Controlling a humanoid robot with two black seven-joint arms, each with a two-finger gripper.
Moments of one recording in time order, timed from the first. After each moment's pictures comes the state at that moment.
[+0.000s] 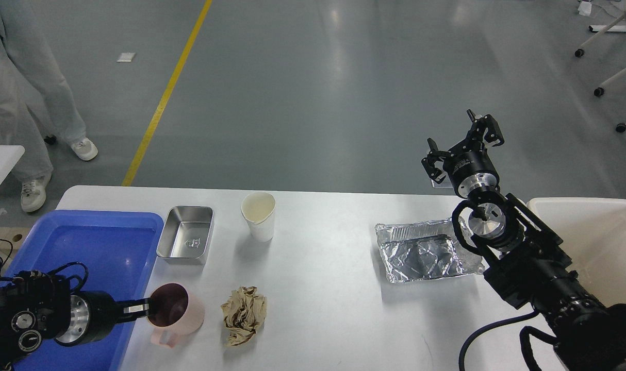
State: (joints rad) left arm -0.69 0.92 -0.02 -1.57 1.05 -0.17 0.27; right arm 0.70 -0.06 1.18 0.63 -0.17 0.12 0.26
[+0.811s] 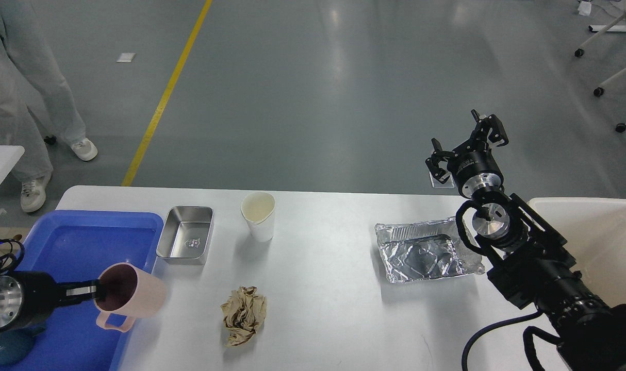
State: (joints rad) left arm -0.75 1.19 -0.07 -1.68 1.05 -0.28 0.23; right arm 0.70 -0.07 1.18 0.63 -0.17 0.12 0.26
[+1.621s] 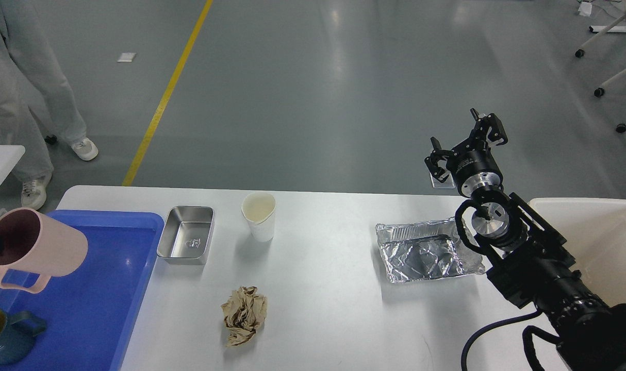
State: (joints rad) left arm -0.82 1.62 -0.39 -1.76 0.89 -0.66 0.14; right arm 0.70 -0.07 1.18 0.63 -0.17 0.12 0.26
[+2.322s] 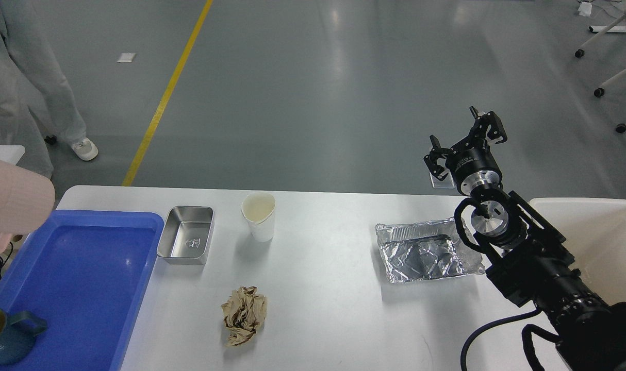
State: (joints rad) left arm -1.08 1.85 -0.45 -1.75 0.72 -0.96 0.05; right arm 0.71 -0.07 1.18 0.63 -0.17 0.12 0.26
